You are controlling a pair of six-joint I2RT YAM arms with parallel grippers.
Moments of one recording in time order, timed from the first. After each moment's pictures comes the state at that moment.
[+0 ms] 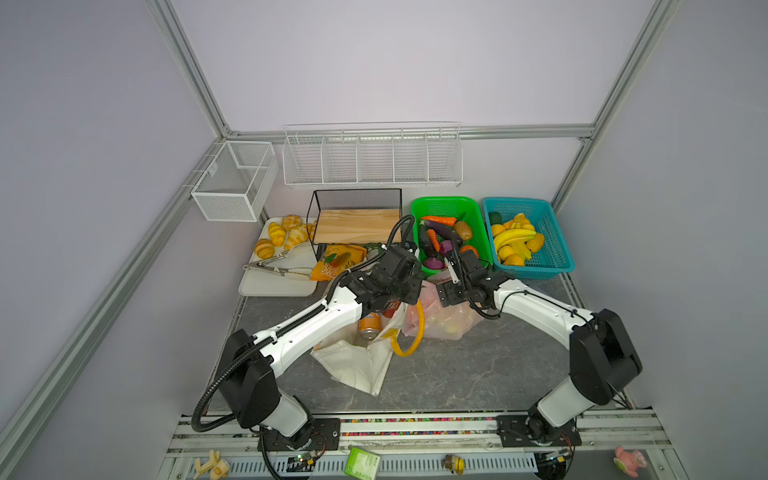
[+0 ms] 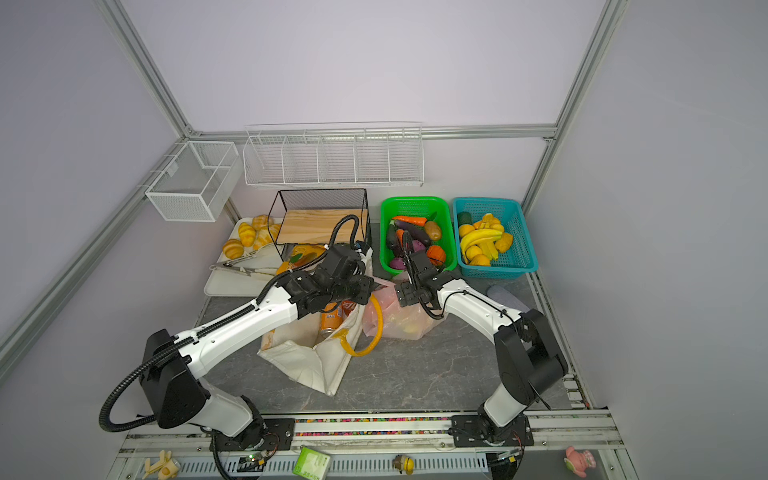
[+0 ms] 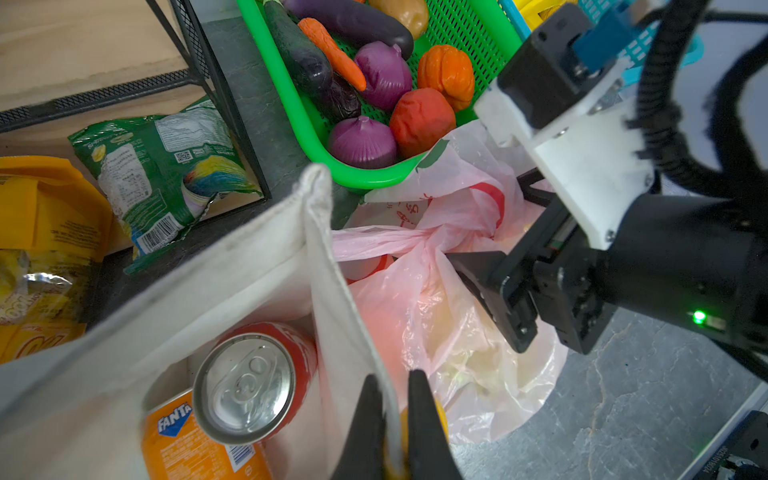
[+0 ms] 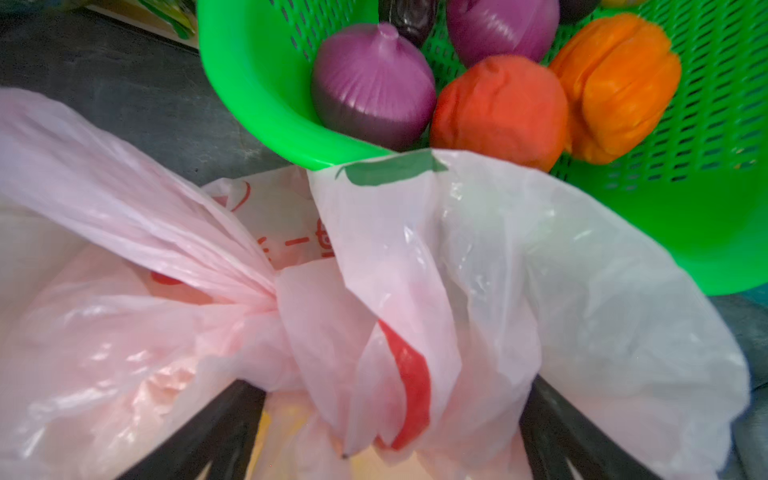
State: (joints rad) left arm -0.85 1.53 1.31 -0.54 -0.08 -0.34; right arm 0.56 1.63 1.12 -0.50 0.17 0.17
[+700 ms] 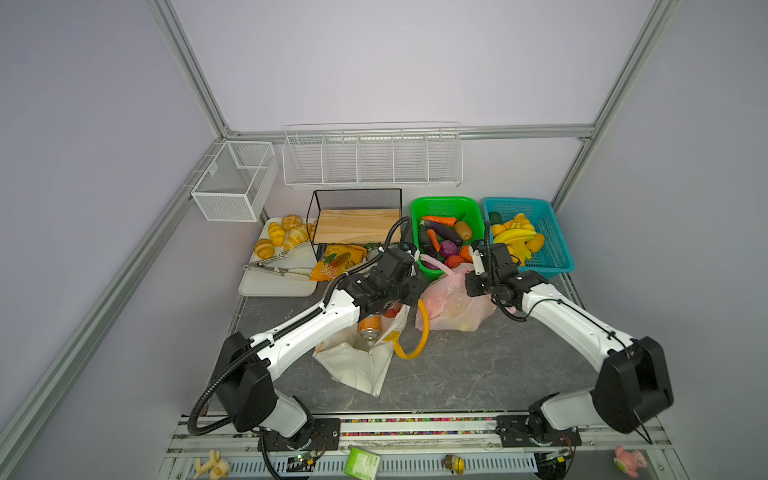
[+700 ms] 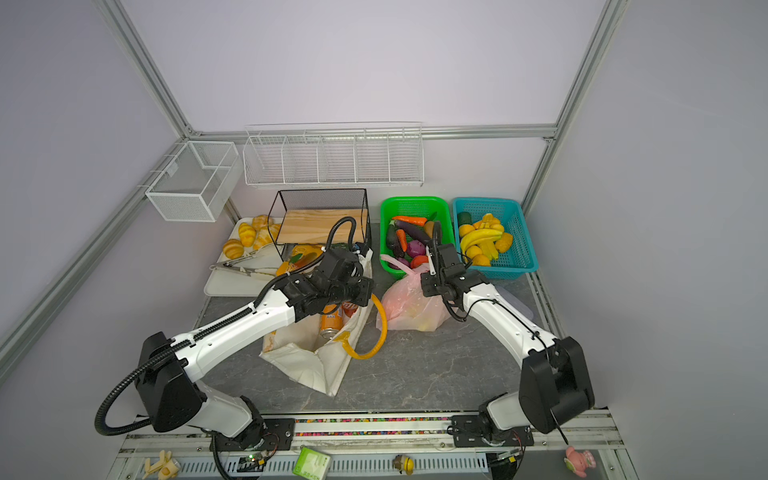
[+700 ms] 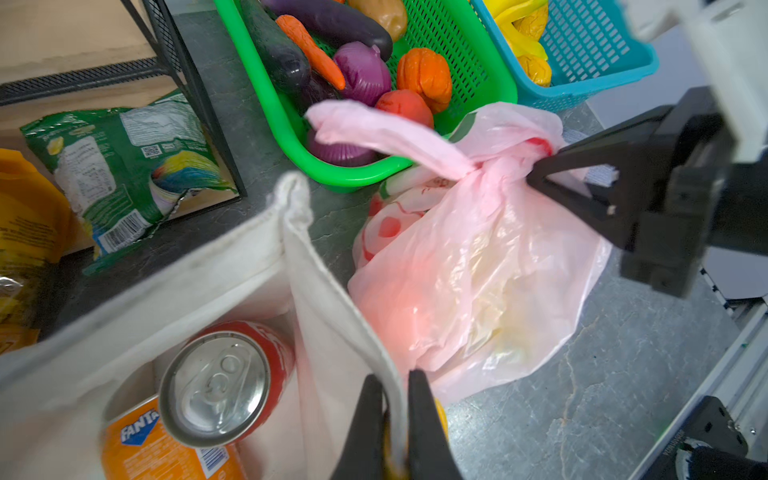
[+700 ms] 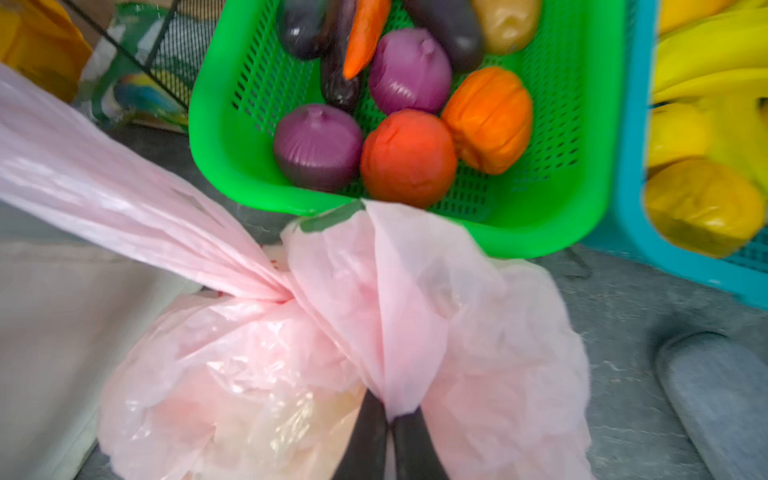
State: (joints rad) left arm -0.85 1.50 1.28 -0.49 -0.01 -0.37; right arm 0.40 1.39 1.08 -0.52 0.09 0.18
